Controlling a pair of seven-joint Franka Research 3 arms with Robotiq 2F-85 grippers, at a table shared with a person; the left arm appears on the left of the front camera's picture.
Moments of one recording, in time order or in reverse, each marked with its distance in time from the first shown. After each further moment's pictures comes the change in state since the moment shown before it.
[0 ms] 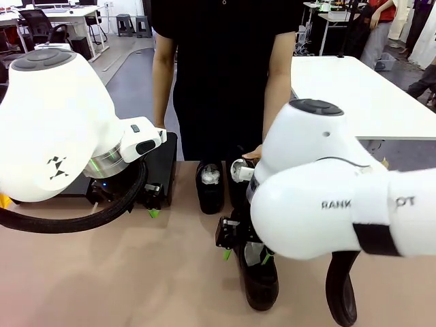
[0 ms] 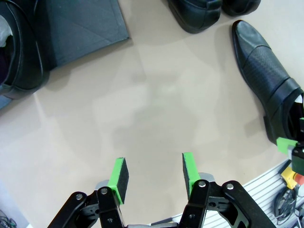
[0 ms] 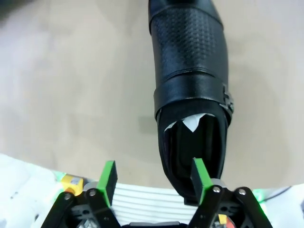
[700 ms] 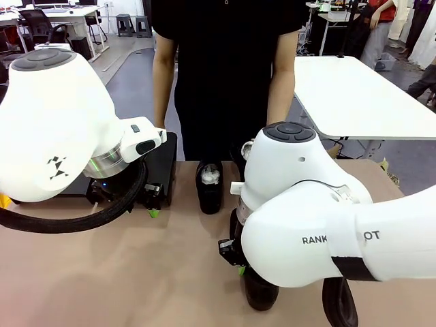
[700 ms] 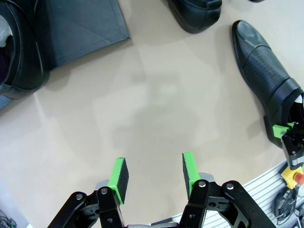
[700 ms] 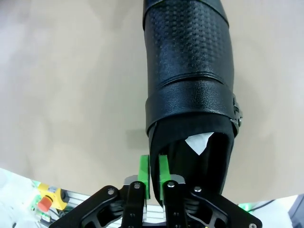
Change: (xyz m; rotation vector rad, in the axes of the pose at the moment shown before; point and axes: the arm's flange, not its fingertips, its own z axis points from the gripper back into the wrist) left arm 0.000 0.000 0.000 0.000 0.000 0.000; right arm -0.004 0.006 -0.038 -0.104 -0.019 0.068
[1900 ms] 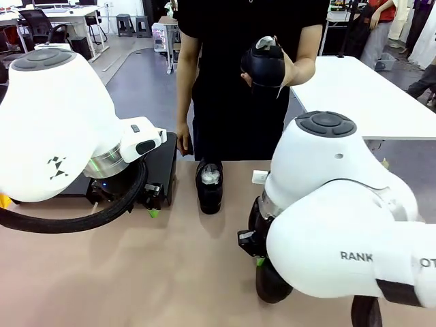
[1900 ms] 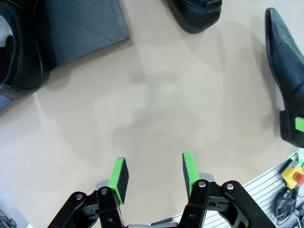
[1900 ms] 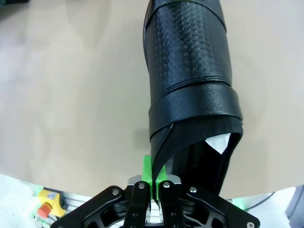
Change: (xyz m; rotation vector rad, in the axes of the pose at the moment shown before) left arm 0.000 0.000 0.000 0.000 0.000 0.000; right arm -0.010 -0.024 0.028 -0.013 -0.088 -0.044
